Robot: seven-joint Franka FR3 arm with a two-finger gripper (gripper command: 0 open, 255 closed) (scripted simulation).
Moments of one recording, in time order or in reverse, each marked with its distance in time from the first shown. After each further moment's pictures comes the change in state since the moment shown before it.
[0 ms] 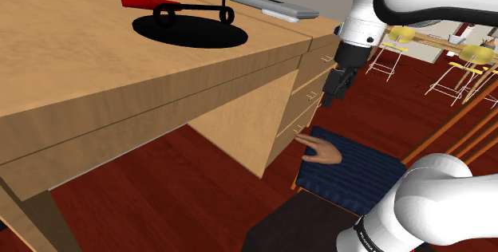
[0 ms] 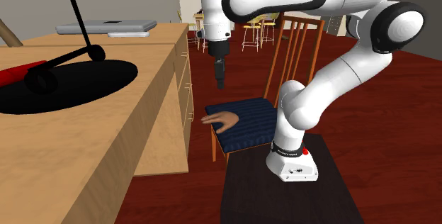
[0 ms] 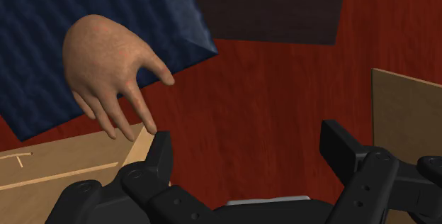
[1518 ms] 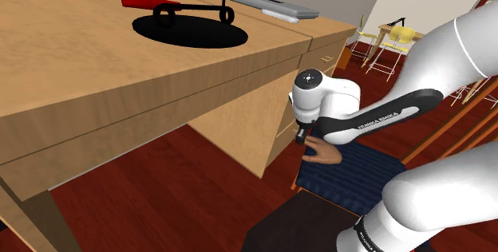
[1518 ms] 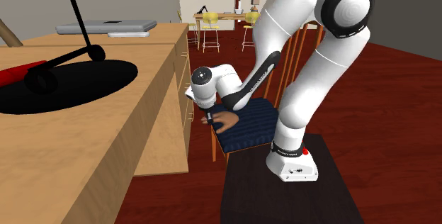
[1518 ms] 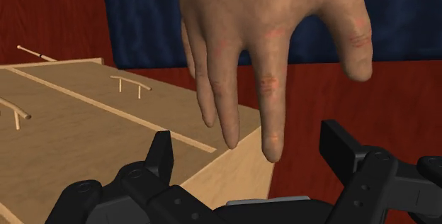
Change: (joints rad) arm -0.288 0.441 0.273 -0.363 -0.807 0.849 0.299
